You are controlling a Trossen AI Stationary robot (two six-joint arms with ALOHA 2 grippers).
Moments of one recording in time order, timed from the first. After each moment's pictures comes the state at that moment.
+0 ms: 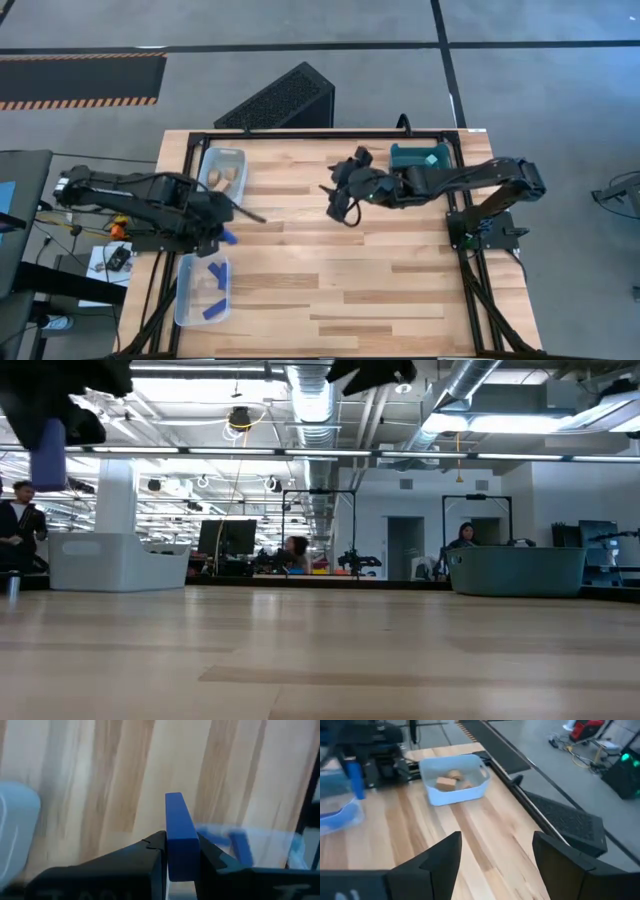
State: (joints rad) left arm -0.13 0.89 0.88 -1.22 0.15 -0.41; right arm 0.09 1.55 1.47 -0.47 0.56 0.18
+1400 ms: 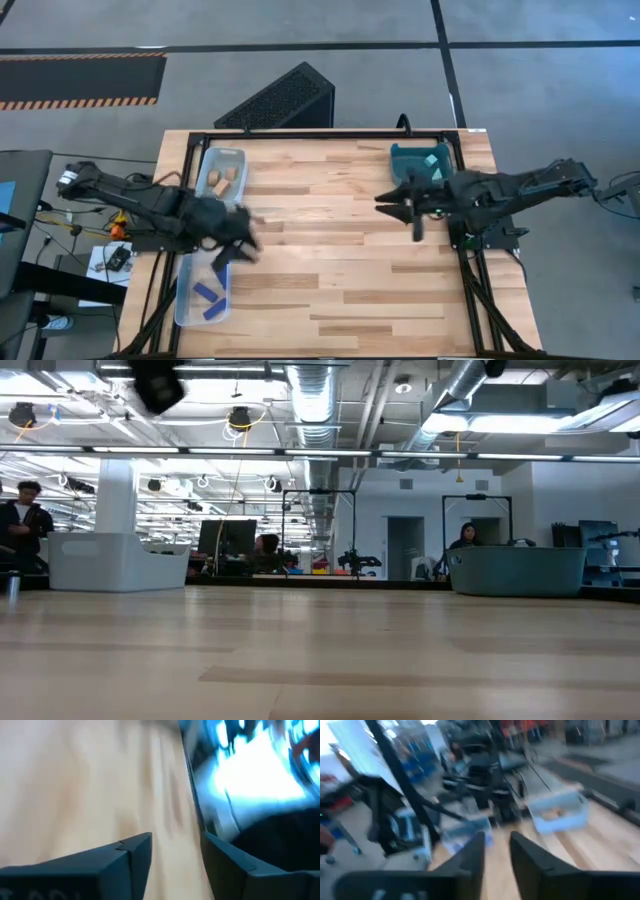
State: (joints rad) left arm -0.25 0.88 0.74 -0.40 0.19 -0.56; right arm 0.22 0.85 0.80 -0.06 0.22 0.34
